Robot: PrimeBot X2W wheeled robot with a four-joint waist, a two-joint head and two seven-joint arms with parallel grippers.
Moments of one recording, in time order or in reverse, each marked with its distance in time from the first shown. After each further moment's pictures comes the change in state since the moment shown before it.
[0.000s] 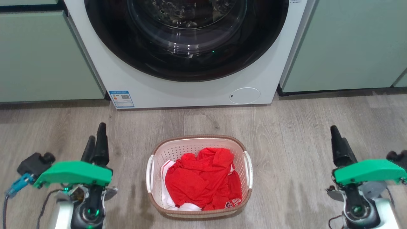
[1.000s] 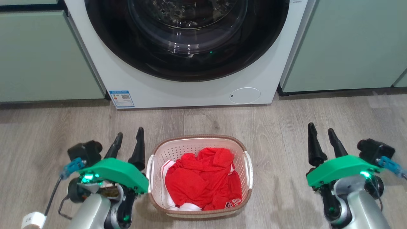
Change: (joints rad) left arm -0.083 0.138 -0.358 0.067 0.270 0.115 -0.083; right arm -0.045 -0.003 0.119 0.052 -0.434 0.000 -0.086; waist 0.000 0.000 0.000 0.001
